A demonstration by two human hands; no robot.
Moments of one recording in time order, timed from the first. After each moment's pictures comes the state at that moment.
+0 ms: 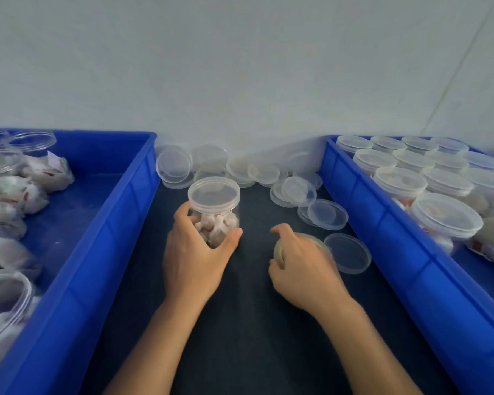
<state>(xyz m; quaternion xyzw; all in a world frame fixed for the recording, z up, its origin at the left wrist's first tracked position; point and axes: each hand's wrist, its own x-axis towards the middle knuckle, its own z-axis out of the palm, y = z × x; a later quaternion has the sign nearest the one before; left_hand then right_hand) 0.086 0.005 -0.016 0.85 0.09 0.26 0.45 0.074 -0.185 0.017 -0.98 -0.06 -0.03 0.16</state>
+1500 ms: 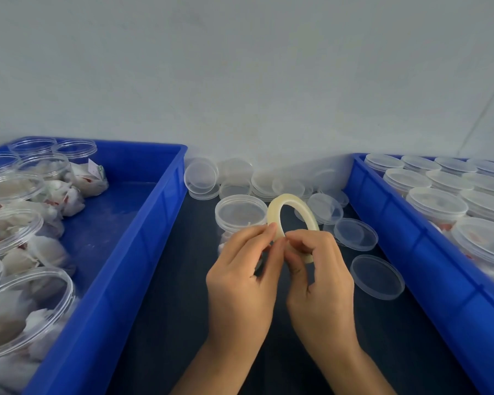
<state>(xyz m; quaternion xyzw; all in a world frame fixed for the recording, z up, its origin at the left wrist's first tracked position) 0.044 -0.029 0.006 0.74 -0.12 0.50 0.43 0.051 -0.146 0.007 -0.77 -0.22 -0.39 0.45</state>
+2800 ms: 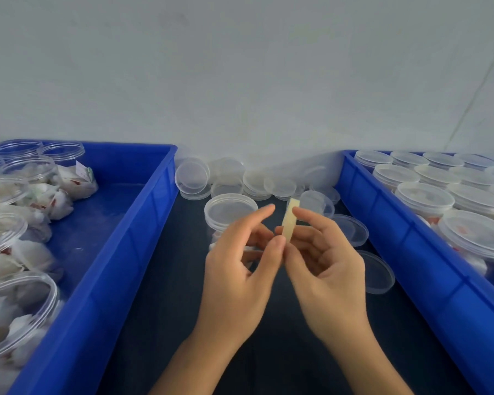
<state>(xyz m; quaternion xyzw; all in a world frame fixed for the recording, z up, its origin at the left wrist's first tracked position) 0.042 -0.025 0.020 0.72 -0.15 0.28 0.61 0.041 -0.160 0.029 -0.70 -0.15 -0.21 0.67</state>
